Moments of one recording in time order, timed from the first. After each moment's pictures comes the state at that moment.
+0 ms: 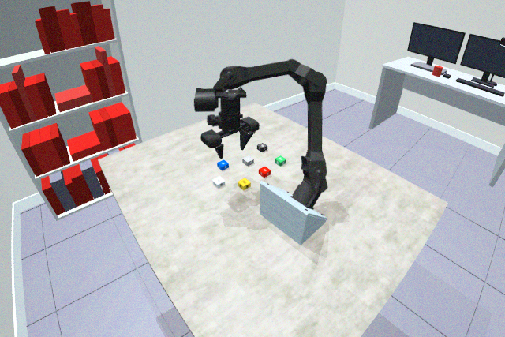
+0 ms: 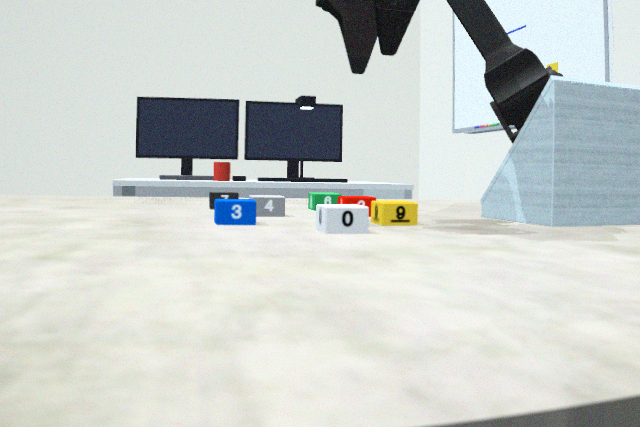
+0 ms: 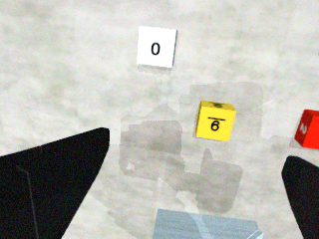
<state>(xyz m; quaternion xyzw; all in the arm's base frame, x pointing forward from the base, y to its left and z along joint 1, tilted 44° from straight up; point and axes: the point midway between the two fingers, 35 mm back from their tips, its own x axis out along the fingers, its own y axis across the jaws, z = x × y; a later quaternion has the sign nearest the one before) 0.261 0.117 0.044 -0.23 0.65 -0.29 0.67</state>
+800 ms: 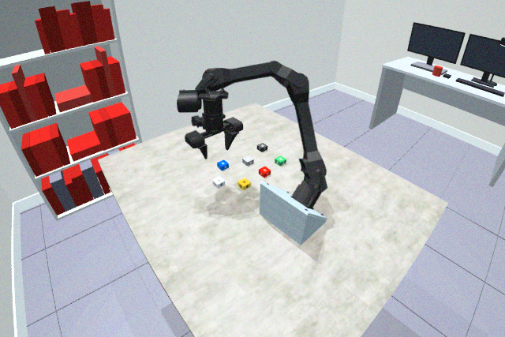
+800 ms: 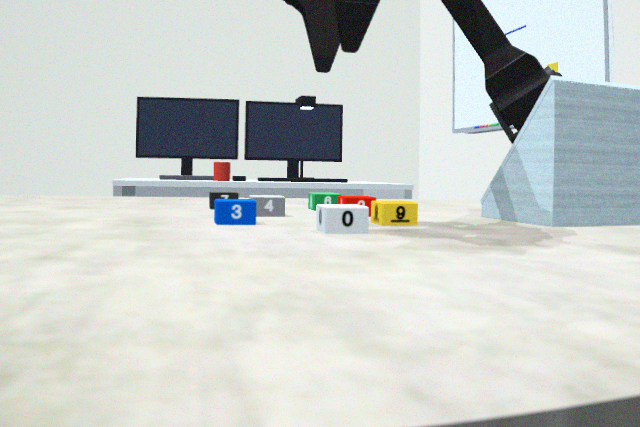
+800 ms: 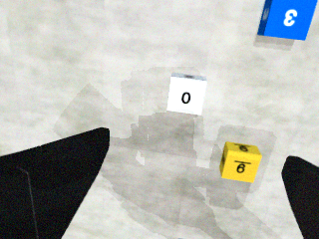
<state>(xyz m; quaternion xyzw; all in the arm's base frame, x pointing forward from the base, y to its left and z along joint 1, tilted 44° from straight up) 0.303 0.135 0.020 -0.23 0.65 -0.29 0.67</state>
